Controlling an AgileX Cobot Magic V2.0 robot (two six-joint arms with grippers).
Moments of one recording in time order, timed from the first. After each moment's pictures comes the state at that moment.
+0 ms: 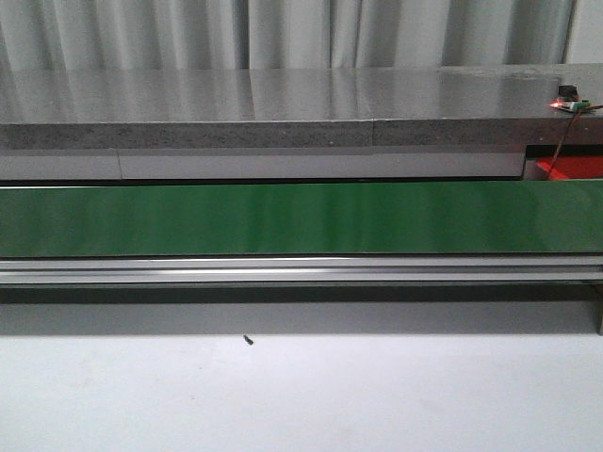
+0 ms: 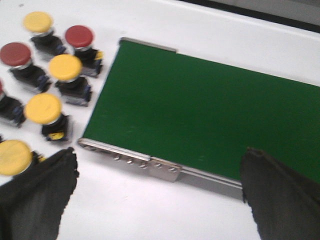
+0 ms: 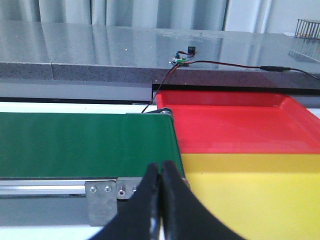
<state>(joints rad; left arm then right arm) 0.20 0.95 -0.71 -0.06 0.56 -0.08 -0.08 -0.01 0.03 -0.12 0.09 0.12</state>
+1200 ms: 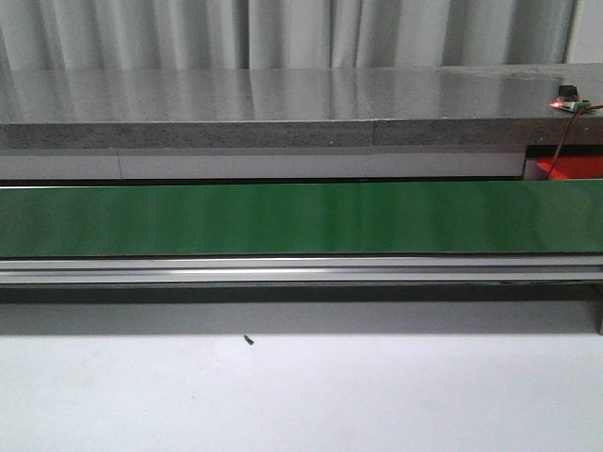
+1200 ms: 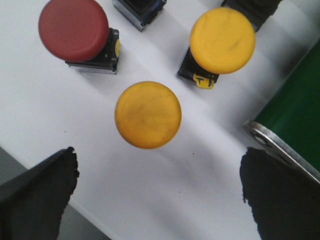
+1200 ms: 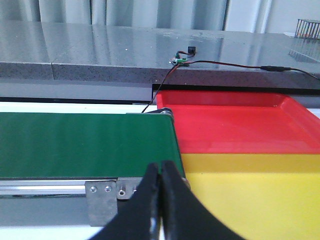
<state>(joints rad) 0.55 1.51 -0.90 -0.07 0.66 -0.09 -0.08 -0.01 0.03 -0.12 0.09 0.12</state>
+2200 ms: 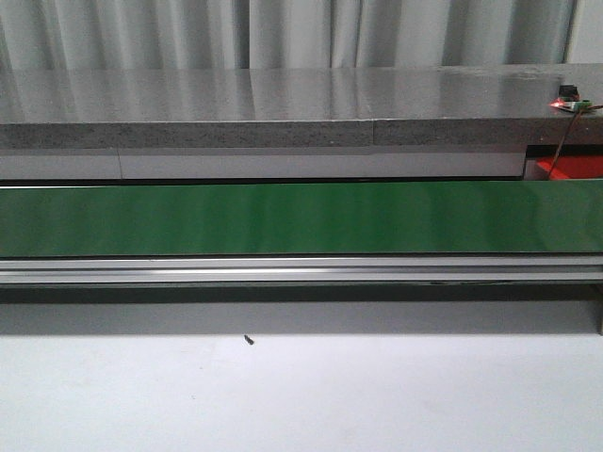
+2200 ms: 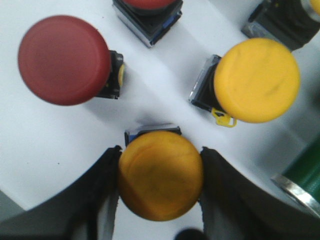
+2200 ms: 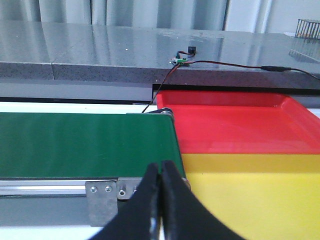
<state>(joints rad) 0.57 1.63 -0.96 -0.07 0.63 -0.09 -0.08 -0.01 0.03 -0.12 0.09 0.12</state>
